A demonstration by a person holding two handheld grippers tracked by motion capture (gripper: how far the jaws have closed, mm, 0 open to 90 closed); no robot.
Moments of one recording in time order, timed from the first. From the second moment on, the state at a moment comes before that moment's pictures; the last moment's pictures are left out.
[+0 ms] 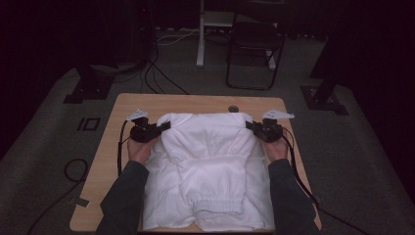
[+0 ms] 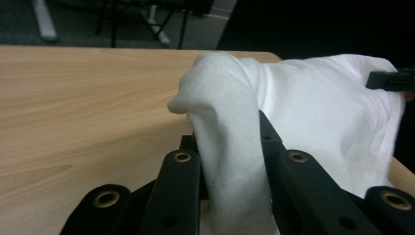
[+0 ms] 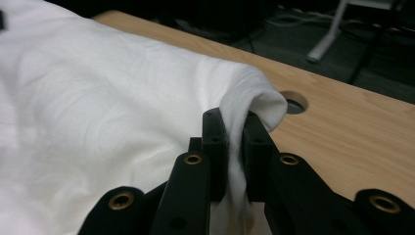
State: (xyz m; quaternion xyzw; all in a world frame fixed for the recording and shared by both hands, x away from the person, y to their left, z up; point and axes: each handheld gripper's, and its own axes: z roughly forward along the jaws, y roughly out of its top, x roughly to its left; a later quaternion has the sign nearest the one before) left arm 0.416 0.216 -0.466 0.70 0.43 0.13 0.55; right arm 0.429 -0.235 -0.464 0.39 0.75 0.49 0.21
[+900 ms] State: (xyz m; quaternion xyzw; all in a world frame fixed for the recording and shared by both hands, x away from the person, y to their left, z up) left arm 0.305 0.199 -0.558 0.82 0.38 0.12 0.41; right arm 0.310 -0.239 -0.562 0.37 0.83 0.40 0.11
